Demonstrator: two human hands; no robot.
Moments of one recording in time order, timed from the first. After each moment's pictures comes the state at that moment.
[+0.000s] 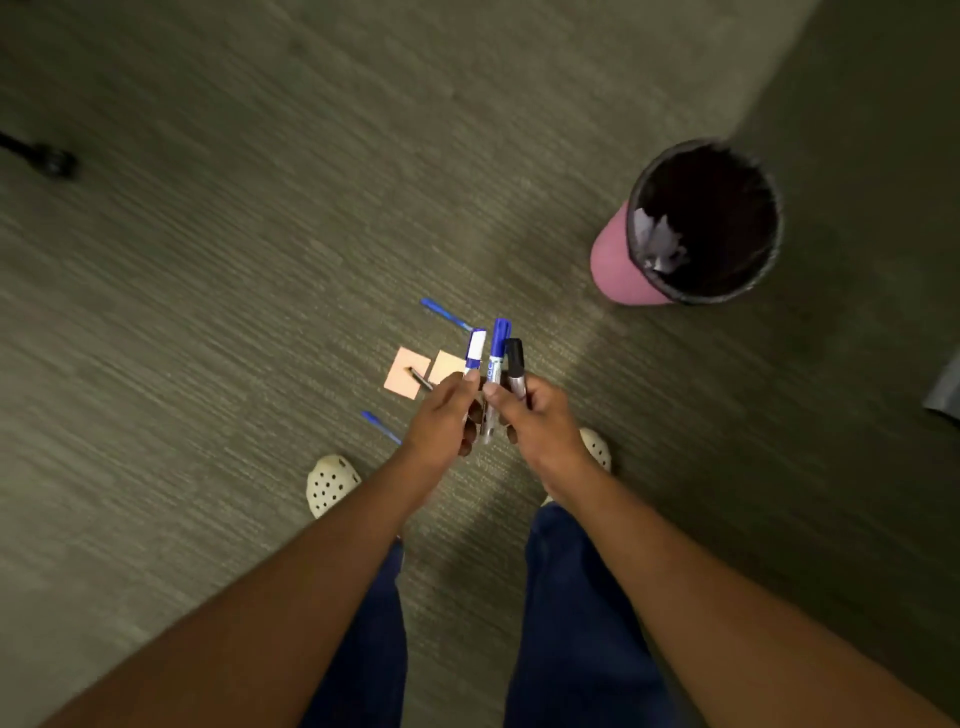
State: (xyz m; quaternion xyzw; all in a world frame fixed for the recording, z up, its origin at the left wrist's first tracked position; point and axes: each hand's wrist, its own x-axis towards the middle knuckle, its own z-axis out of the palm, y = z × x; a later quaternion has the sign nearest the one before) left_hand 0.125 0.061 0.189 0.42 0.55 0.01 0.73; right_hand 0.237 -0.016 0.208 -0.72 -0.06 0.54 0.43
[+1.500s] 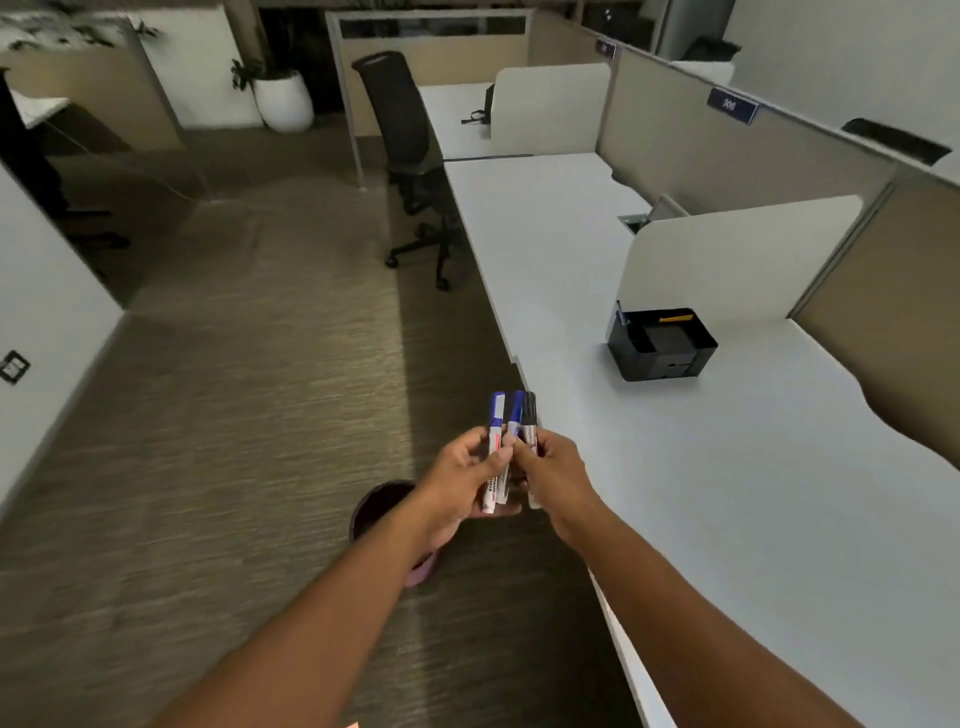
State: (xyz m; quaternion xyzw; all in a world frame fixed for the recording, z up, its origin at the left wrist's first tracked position) left_hand 0.435 -0.159 0.698 0.60 0.11 -0.16 0.78; right_hand 0.459 -0.305 0.711 -0.73 0.03 0.17 0.67
